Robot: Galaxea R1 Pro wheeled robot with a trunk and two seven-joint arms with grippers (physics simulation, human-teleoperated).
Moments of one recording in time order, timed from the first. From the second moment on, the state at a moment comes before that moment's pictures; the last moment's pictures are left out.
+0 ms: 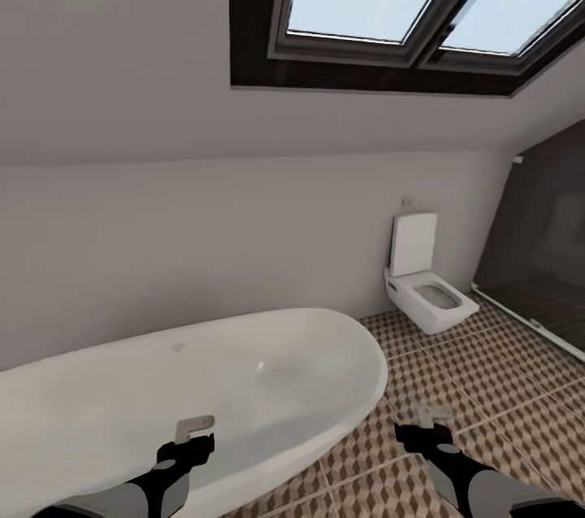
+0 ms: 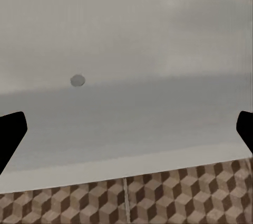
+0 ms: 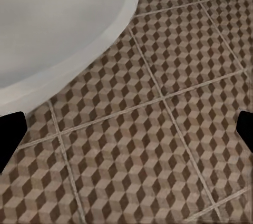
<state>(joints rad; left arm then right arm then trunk) -0.67 -0.03 -0.20 0.05 0.33 -0.24 0.13 -0.69 -0.10 0.16 0.01 -0.14 -0.18 -0.05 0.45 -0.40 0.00</state>
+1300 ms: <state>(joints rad) -0.67 -0.03 -0.20 0.05 0.33 -0.24 0.13 -0.69 -0.10 0.16 0.01 -0.14 -0.18 -0.05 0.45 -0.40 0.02</state>
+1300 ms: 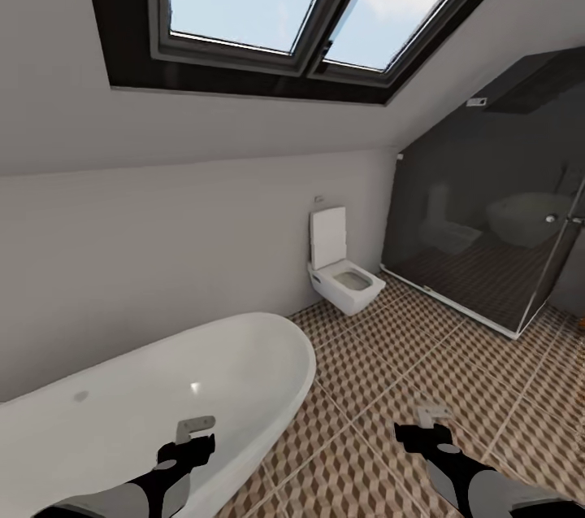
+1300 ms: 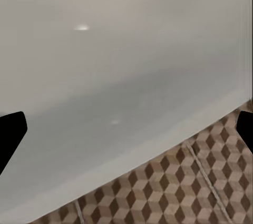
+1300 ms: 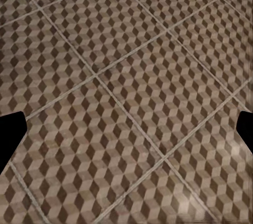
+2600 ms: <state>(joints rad) -0.66 -0.03 -0.20 0.05 0.33 -0.24 0.13 -0.69 -0.10 0.16 0.01 -0.14 -0.18 -0.05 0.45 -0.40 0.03</state>
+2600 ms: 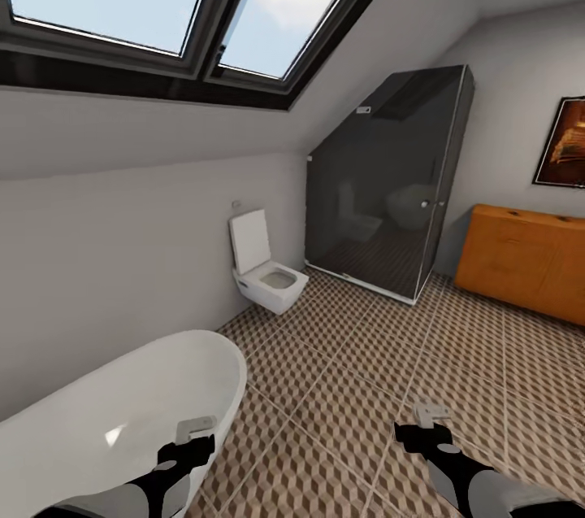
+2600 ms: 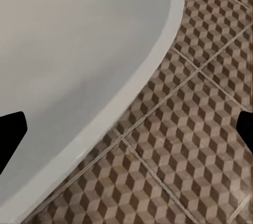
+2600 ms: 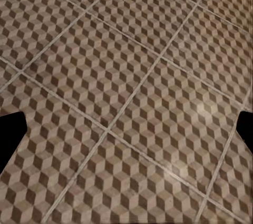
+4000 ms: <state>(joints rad) -0.66 -0.03 -0.20 0.07 0.33 -0.24 0.13 -0.69 -0.10 0.16 0.01 -0.14 -0.18 -0.05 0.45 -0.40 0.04</state>
